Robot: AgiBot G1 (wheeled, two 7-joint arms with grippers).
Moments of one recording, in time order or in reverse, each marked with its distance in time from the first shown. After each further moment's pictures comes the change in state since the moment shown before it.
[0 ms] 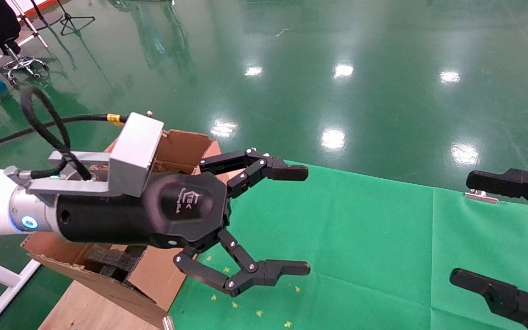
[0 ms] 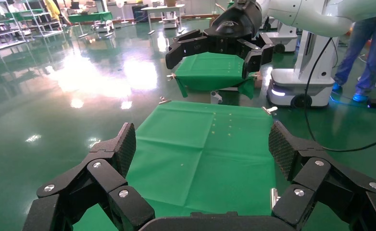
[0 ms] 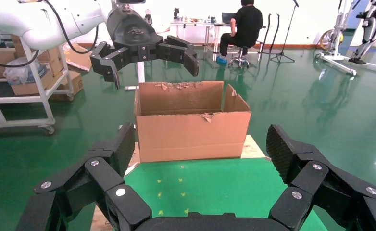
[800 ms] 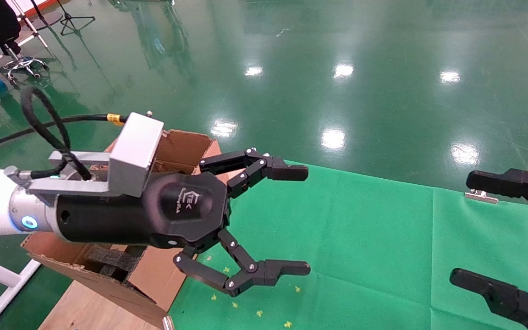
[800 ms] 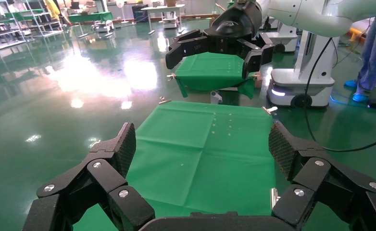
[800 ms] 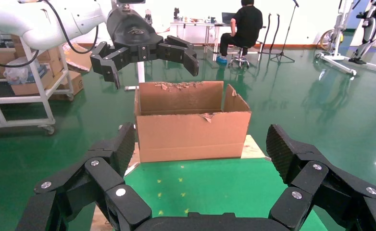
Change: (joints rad) left arm 0.000 0.000 0.000 0.000 0.000 0.000 0.000; right arm 0.000 0.000 0.000 0.000 0.000 0.000 0.000
